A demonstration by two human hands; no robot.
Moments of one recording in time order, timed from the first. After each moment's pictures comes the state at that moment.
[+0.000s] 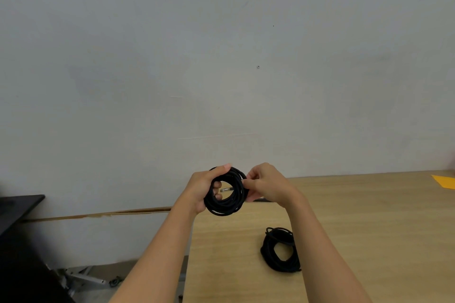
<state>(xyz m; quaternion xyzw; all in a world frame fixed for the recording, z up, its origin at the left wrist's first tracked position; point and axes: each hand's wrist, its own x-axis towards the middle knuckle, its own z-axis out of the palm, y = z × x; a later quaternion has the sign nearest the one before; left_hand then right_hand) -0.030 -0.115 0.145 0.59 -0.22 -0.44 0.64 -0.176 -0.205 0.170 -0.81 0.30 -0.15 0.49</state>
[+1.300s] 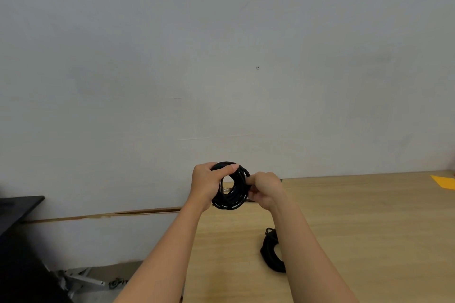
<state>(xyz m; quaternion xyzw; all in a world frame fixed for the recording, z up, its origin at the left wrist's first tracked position) -0.046 -0.121 0.151 0.65 -0.31 -0.23 0.66 -0.151 -0.208 0.149 -0.48 0.42 -0.24 0.73</state>
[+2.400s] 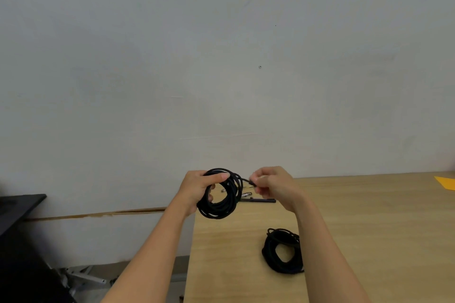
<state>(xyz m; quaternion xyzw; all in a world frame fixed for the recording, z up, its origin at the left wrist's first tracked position) -0.020 -0.103 0.144 0.64 -0.28 -0.36 0.62 -0.182 -0.217 0.158 -0.71 0.32 -0.19 0.60</state>
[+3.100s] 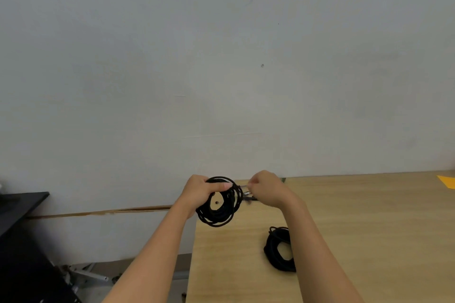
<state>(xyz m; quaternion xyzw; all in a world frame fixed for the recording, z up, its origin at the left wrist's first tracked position) -0.016 -0.098 0.134 0.73 -0.33 -0.32 0.51 -0.166 -0.202 0.158 -0.86 0.34 -0.08 0.38</state>
